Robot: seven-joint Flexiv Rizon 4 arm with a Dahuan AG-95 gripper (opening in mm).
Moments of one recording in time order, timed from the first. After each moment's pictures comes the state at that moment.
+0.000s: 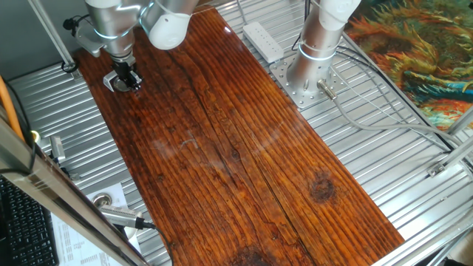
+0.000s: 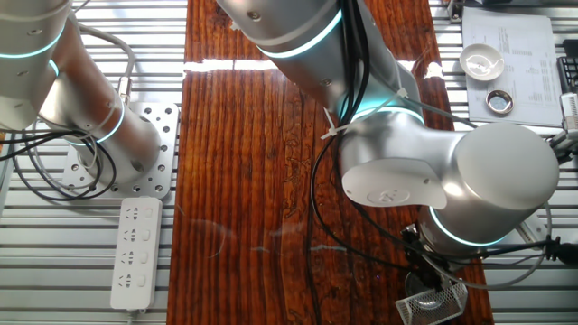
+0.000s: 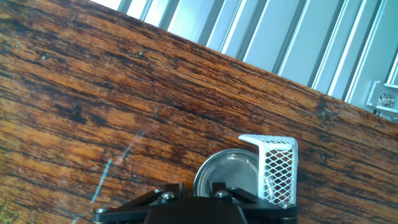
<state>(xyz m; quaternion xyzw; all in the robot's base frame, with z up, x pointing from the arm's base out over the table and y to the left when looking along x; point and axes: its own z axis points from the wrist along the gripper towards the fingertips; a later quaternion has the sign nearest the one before) 0.599 -0.250 0.015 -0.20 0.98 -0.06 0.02</state>
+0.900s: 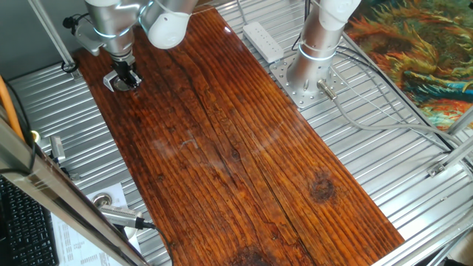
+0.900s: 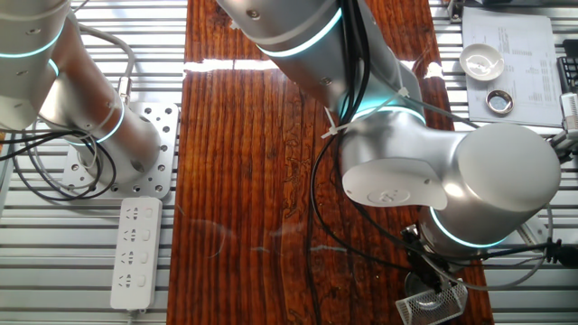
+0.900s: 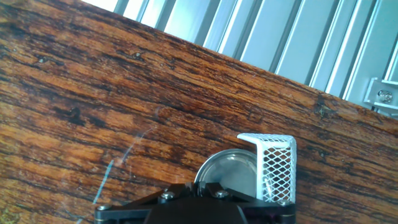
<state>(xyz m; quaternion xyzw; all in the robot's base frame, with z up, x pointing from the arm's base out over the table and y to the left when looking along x) 0.598 -0.251 0.017 -0.19 0.98 -0.05 0.02</state>
